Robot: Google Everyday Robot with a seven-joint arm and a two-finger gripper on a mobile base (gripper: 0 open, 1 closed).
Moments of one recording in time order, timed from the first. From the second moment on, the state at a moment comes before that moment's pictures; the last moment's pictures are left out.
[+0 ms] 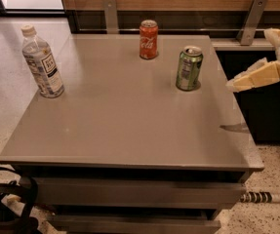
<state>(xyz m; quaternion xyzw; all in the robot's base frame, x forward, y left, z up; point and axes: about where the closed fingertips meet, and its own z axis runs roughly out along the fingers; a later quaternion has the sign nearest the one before) 0.565 -0.262 0.950 -0.41 0.76 0.09 0.49</state>
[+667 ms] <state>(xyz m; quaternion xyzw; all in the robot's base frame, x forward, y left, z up) 0.611 -0.230 0.930 -0.42 0.73 0.15 0.52</state>
